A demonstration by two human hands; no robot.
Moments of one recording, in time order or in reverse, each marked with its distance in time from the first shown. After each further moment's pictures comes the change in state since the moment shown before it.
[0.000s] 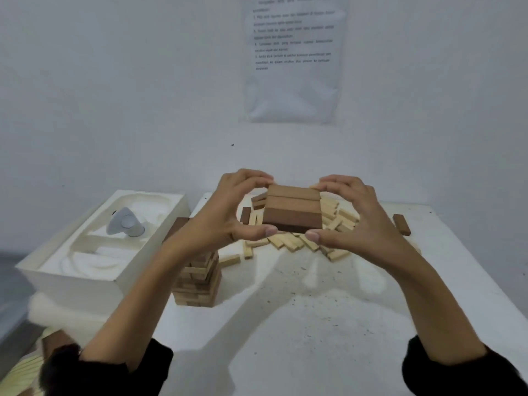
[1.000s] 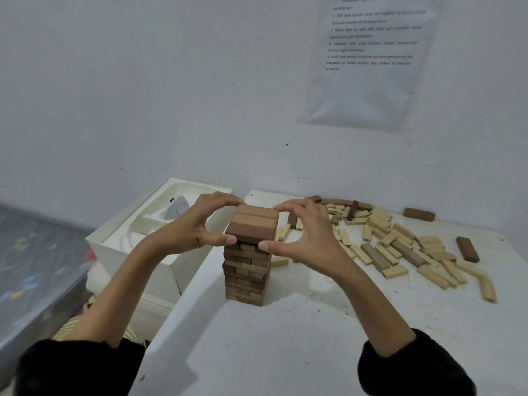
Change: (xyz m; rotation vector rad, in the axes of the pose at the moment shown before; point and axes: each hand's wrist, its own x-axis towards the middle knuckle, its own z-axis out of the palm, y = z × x) left_hand -0.085 -0.092 -0.071 -0.053 -0.072 -0.332; right_hand 0.047 -0.034 0.136 -0.018 -0.179 0.059
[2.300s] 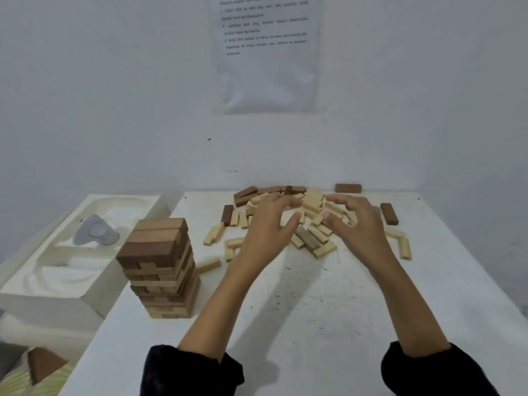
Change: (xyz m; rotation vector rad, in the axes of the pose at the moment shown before) left_hand 0.117 0.115 0.186 -0.008 0.223 0.148; right_hand -0.054 0.127 -0.112 0.083 0.478 0.238
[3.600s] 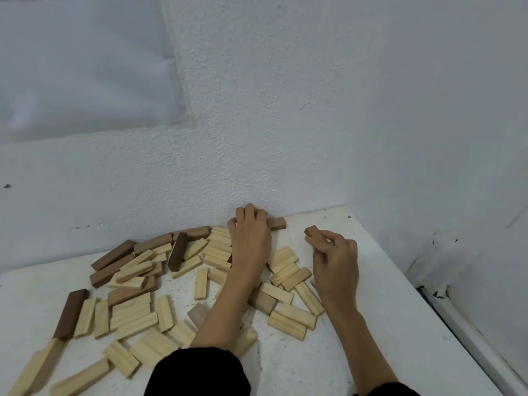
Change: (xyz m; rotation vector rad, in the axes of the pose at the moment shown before) left_hand 0.165 -0.051 0.216 0.498 -0.133 0.023; right_hand 0.093 0.179 -0.023 -0.434 0.481 0.132
